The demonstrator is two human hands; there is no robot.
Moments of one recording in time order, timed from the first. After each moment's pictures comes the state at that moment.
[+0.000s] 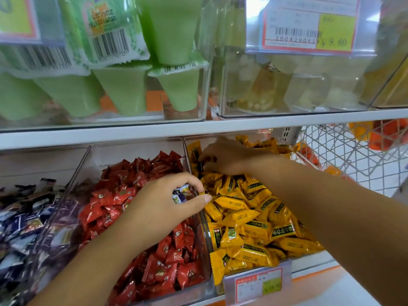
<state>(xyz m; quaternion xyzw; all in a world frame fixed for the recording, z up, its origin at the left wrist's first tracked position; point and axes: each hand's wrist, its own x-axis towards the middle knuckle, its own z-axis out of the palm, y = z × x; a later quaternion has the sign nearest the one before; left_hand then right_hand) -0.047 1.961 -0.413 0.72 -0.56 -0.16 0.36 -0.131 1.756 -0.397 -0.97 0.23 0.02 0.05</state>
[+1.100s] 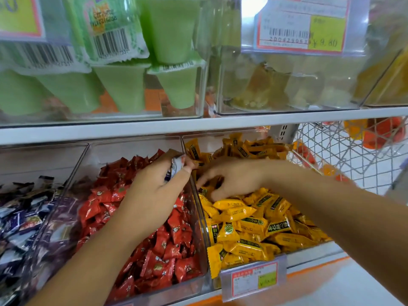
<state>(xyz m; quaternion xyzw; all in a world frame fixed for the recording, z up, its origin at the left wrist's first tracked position) -0.050 1.958 -0.408 0.69 -0.51 -0.15 0.49 -0.164 1.791 -0.390 -0.96 0.19 0.17 0.14</state>
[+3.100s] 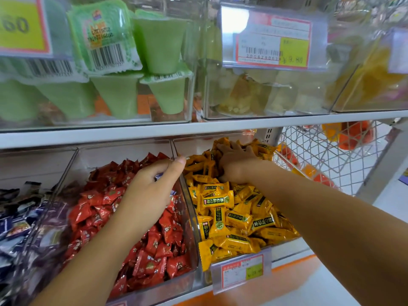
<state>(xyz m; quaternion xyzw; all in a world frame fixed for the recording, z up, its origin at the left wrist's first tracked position) -0.050 1.944 -0.409 0.69 -0.42 -0.27 0.52 -0.169 1.751 -0.412 -0.92 0.38 0.13 -0.05</state>
